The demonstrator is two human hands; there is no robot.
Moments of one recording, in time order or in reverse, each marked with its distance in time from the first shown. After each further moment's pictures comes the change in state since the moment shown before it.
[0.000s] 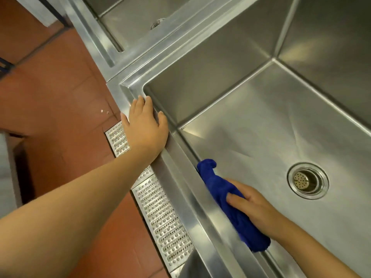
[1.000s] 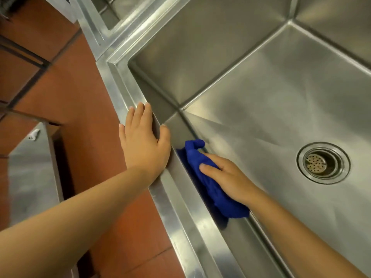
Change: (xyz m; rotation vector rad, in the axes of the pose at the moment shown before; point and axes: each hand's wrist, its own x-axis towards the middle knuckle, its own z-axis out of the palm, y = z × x) left_hand -0.106 0.039 0.011 0.017 0.027 -0.054; right_hand 0.032 0.051 -0.022 -0.099 -0.033 -0.034
